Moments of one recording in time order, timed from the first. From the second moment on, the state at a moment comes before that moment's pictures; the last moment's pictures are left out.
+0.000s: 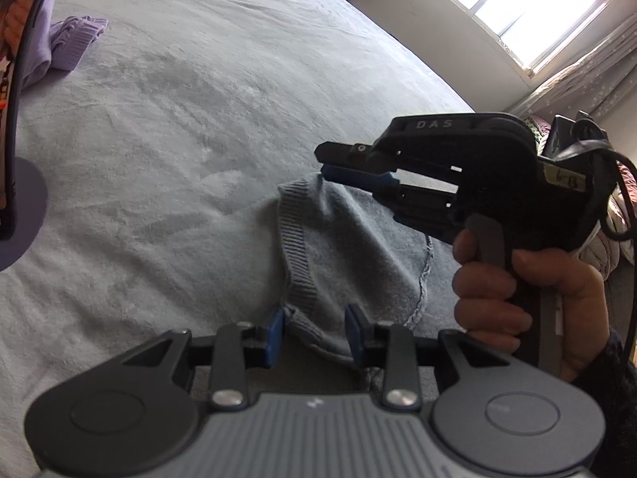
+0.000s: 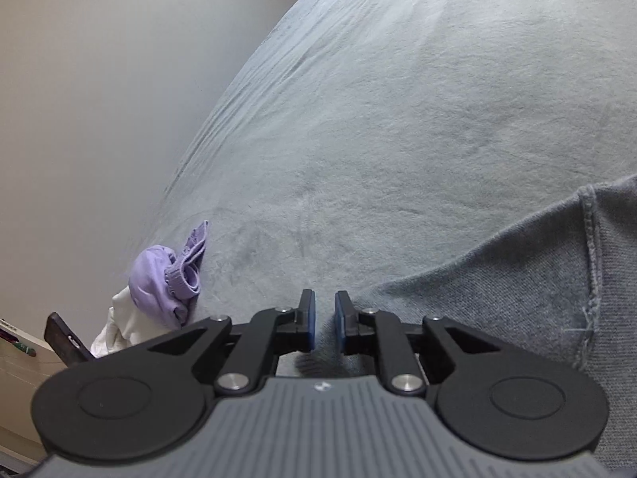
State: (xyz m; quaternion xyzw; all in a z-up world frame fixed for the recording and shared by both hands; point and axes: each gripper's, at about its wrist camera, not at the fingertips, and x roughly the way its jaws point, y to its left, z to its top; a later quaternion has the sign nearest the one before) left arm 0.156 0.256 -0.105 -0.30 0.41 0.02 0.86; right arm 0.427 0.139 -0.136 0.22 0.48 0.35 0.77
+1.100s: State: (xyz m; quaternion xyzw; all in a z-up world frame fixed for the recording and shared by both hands) left arm 0.206 0.299 -0.140 -0.54 0.29 0.01 0.79; right arm 0.425 0.055 -0.122 0.07 0.45 0.23 0.86
